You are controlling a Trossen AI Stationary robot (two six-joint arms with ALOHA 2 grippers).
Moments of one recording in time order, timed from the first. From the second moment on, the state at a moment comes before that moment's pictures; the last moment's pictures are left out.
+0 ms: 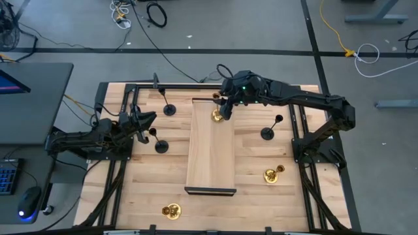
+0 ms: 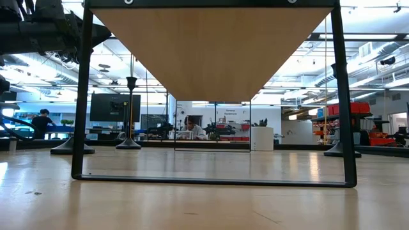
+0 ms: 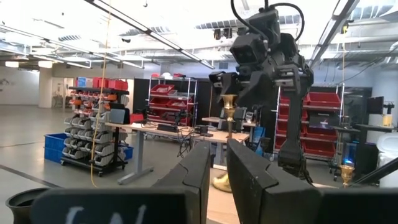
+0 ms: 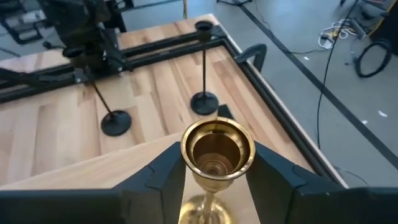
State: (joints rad) left arm 0.08 0.07 0.01 0.42 -0.35 0.01; right arm -0.25 1.55 1.51 -0.53 0.06 0.07
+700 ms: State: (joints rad) left arm 0.08 0.07 0.01 0.42 -0.35 0.01; right arm -0.24 1.55 1.51 -0.53 0.04 0.07
